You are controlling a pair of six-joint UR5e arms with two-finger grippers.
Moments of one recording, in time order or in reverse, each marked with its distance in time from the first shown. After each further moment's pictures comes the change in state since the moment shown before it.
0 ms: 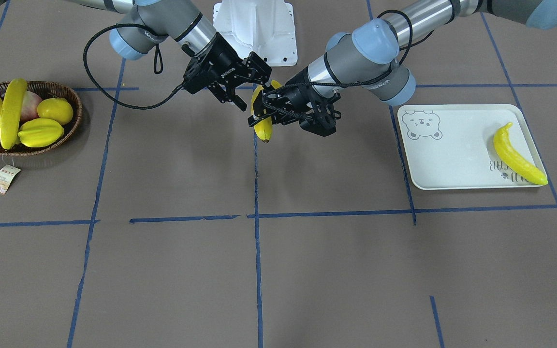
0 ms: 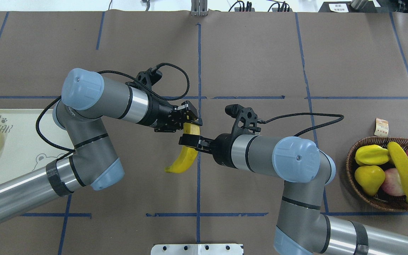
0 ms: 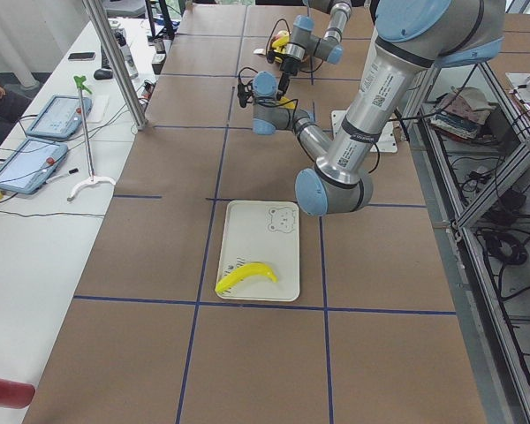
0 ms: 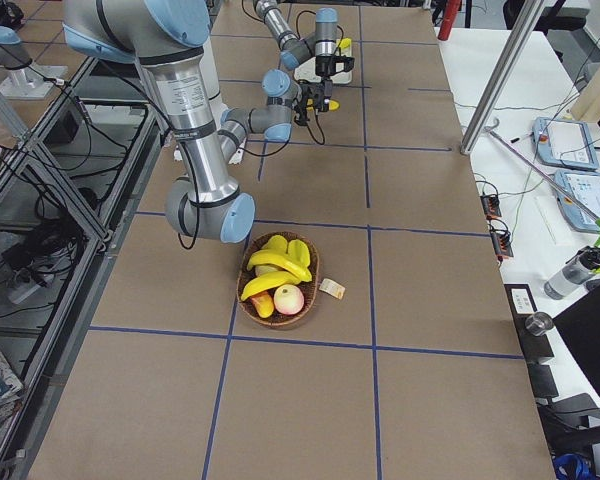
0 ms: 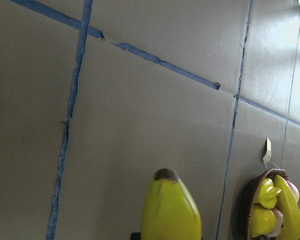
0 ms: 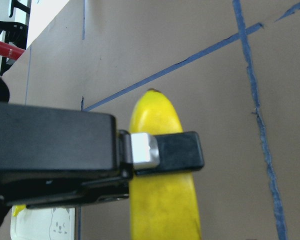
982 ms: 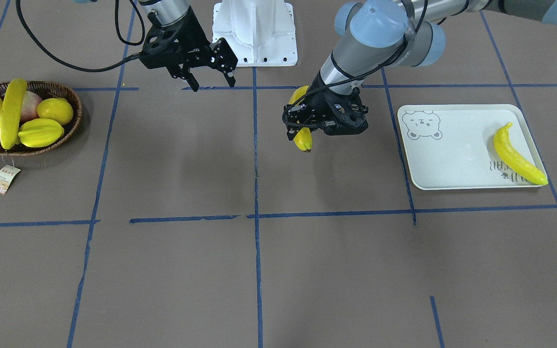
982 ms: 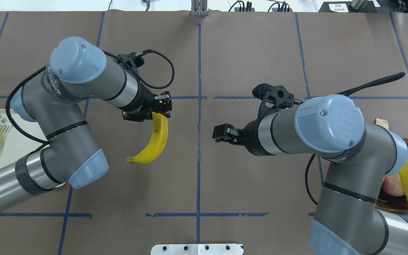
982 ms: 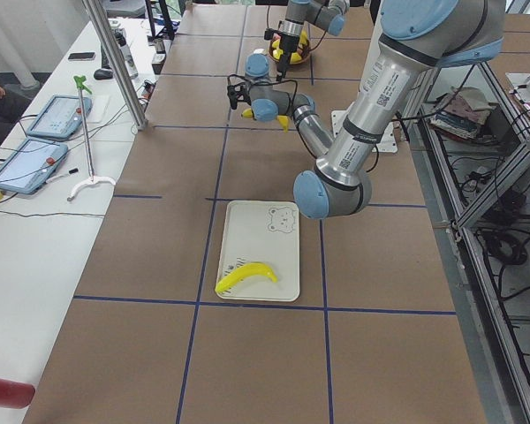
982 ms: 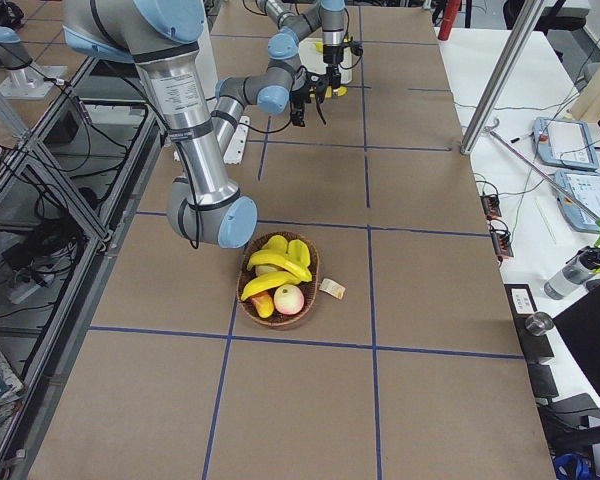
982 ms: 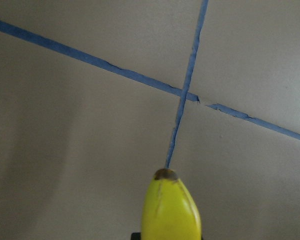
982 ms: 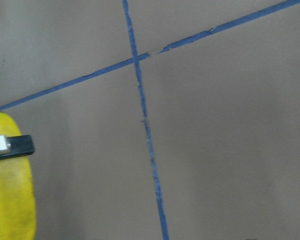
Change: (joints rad) left arm -0.057 0.024 -0.278 0.788 0.050 0.268; right arm 0.121 -0.027 0.330 -0.729 0.199 -0.095
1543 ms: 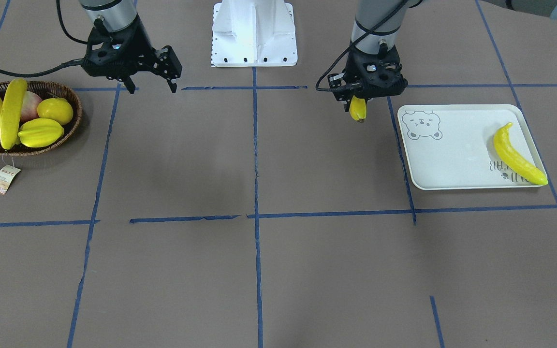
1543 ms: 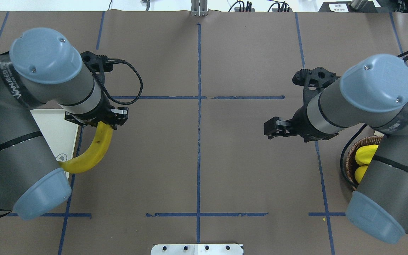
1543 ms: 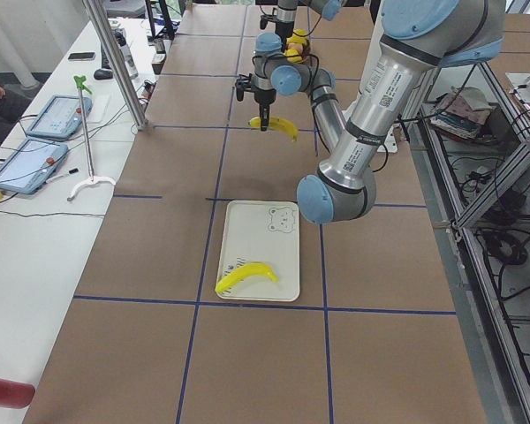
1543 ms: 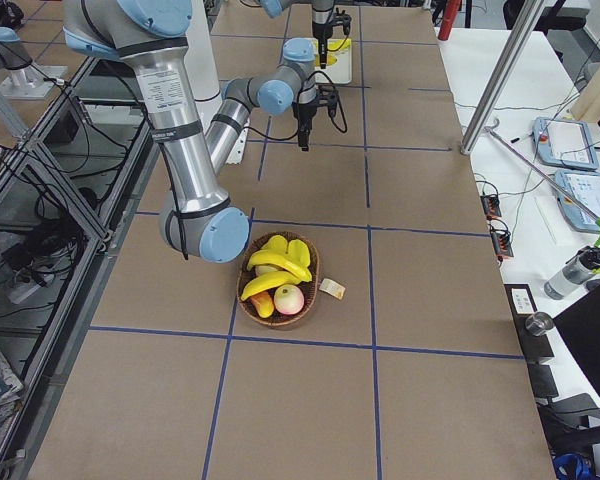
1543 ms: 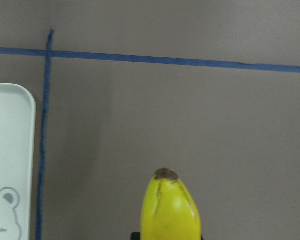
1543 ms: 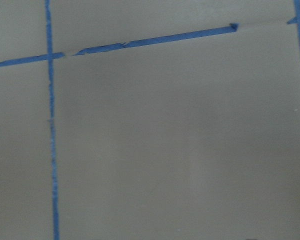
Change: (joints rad) left arm -0.010 0.045 -0.286 0.645 0.126 0.363; right arm 0.174 -0.105 0.083 -0.282 0.166 -0.357
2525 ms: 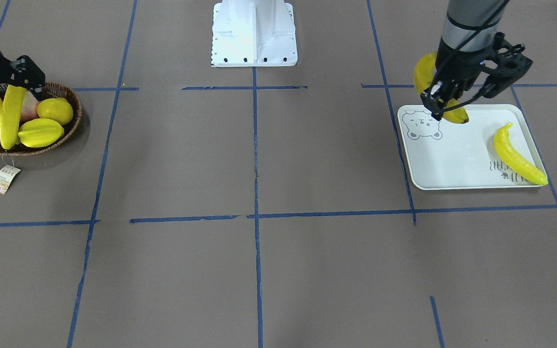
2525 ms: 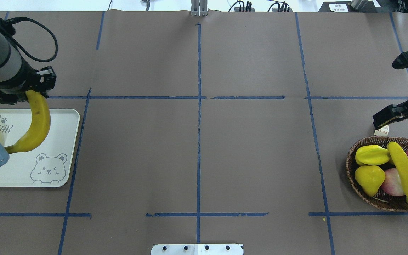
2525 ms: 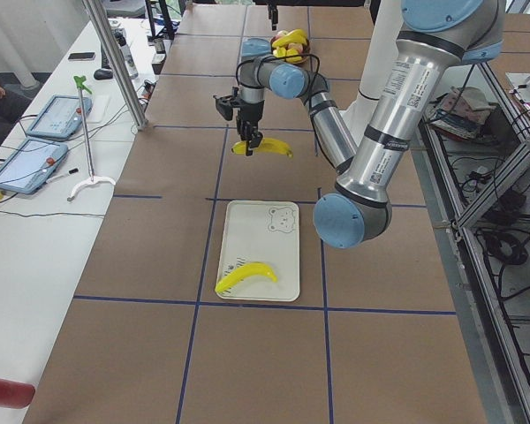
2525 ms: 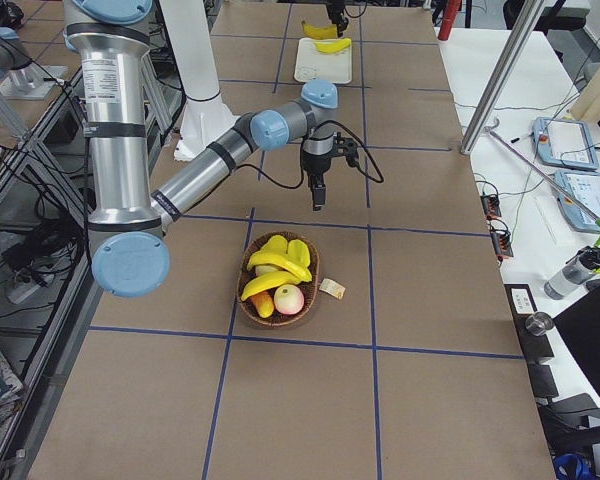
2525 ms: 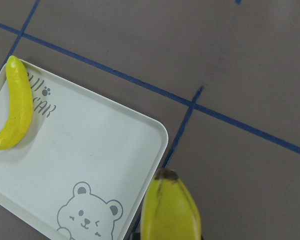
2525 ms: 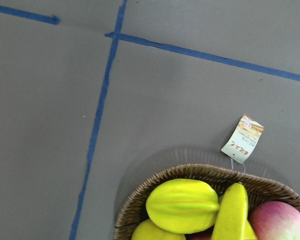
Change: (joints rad) left arm -0.236 0.212 -0.049 -0.068 0.008 -0.328; right arm 0.377 -0.326 0.018 -0.061 0.172 -0.721
